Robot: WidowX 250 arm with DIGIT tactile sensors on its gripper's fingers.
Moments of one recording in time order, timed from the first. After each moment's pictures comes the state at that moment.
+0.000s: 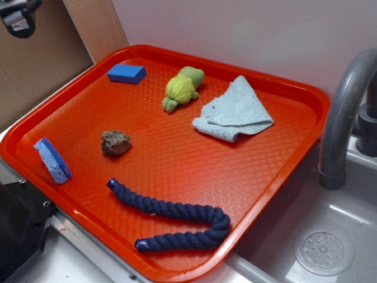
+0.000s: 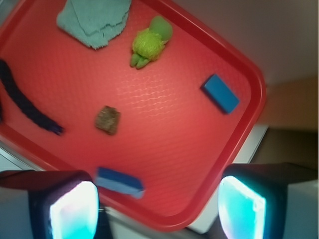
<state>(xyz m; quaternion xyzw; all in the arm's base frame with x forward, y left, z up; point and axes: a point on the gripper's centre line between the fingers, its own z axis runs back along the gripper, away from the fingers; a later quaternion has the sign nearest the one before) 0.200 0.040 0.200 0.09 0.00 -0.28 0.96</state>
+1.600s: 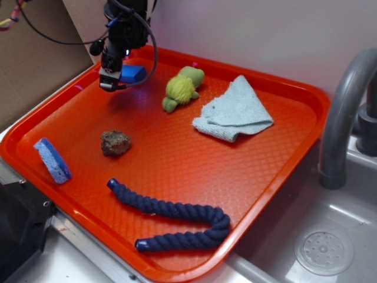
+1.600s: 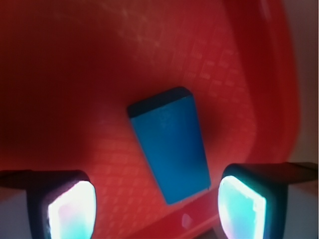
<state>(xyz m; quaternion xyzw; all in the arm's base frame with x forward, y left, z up) 0.299 0.102 0.042 0.20 0.15 -0.45 0.86</state>
